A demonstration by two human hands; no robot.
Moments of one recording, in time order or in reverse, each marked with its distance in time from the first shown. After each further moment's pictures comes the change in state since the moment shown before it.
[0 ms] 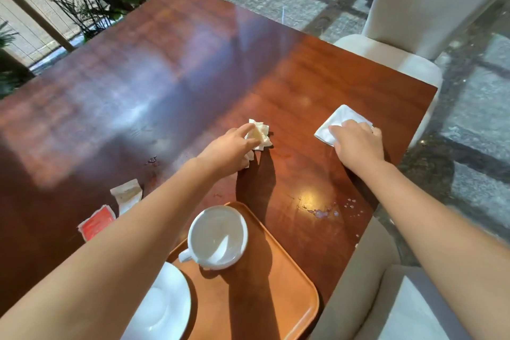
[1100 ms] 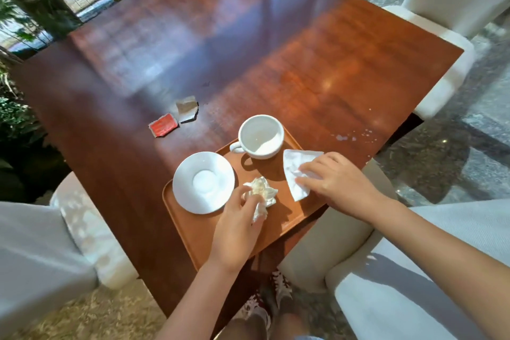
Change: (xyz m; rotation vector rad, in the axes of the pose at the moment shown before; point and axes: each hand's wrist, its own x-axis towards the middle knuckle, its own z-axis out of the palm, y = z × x) left_hand -0.290 0.163 0.075 -0.563 0.323 -0.502; right_hand -0.228 -0.063 -0.008 0.074 0.225 -1.019
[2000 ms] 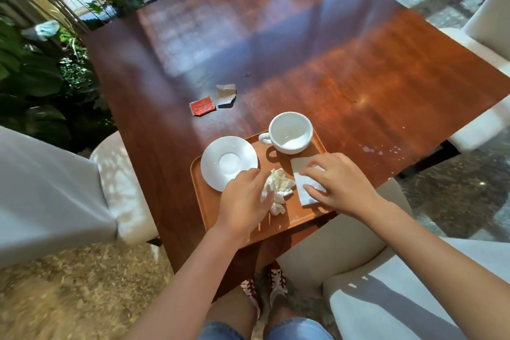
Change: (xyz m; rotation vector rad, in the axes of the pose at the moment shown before) left_hand 0.007 0.011 -0.027 0.196 0.147 -0.067; right_hand 0.034 -0.020 -0.017 0.150 -0.123 0.044
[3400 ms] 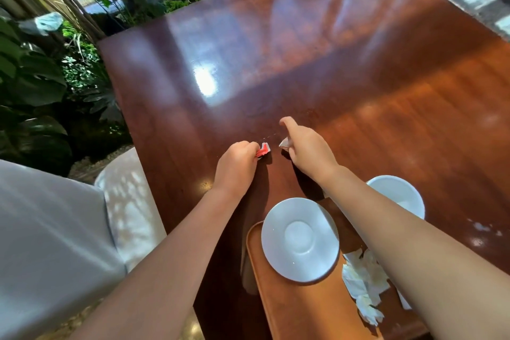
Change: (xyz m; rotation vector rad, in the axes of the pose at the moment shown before) left_hand 0.173 -0.195 -0.034 -0.016 0.043 -0.080; right_hand 0.288 -0.025 0.090 0.193 0.022 0.346
